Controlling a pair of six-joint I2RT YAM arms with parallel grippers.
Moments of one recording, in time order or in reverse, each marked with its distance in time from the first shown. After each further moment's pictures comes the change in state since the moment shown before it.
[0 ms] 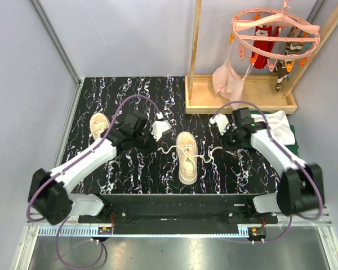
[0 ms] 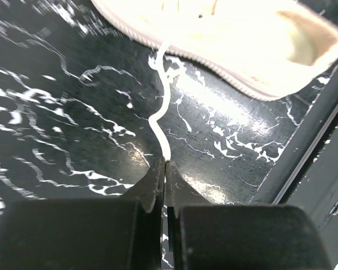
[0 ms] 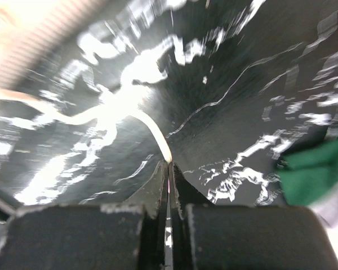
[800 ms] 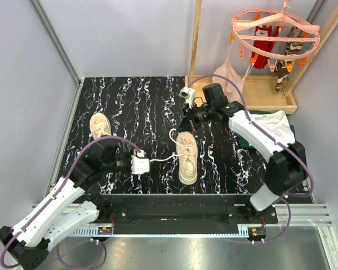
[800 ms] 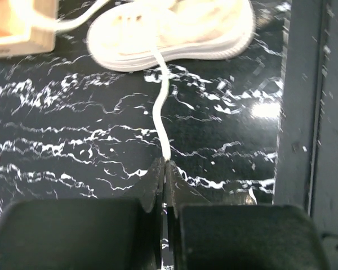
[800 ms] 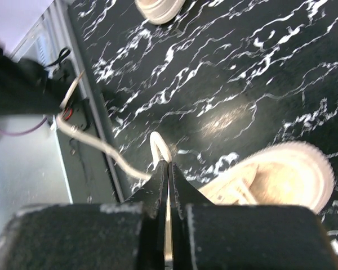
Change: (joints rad) left arm -0.001 -0.600 -0.237 -0.113 0.133 0.532; right arm 0.267 0.149 0.418 0.187 -0.535 0.557
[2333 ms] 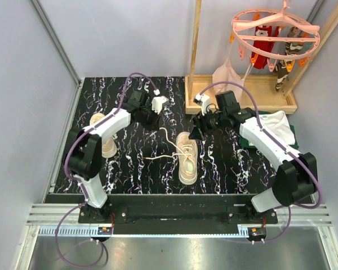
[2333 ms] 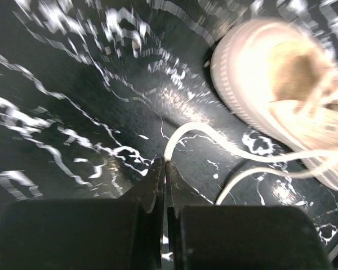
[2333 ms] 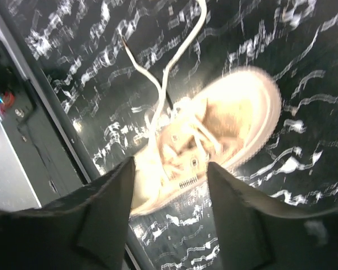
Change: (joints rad) left arm 0.228 1.047 0.557 0.226 -0.033 -0.570; right arm -0.087 -0.099 -0.124 -0.069 0.160 -0.080
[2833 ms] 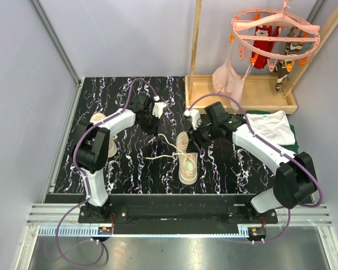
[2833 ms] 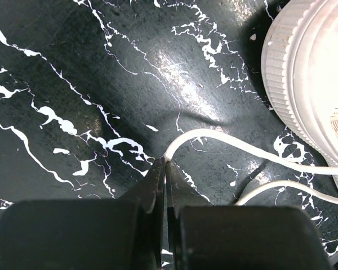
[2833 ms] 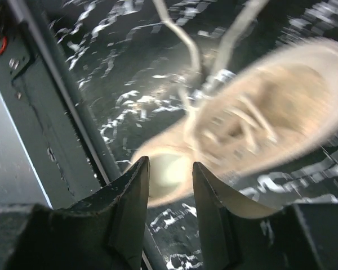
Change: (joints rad) left arm -0.001 0.139 0.004 -0.013 -0.075 -0.088; right arm 0.106 -0.012 -0.106 -0.035 0.031 -0.058
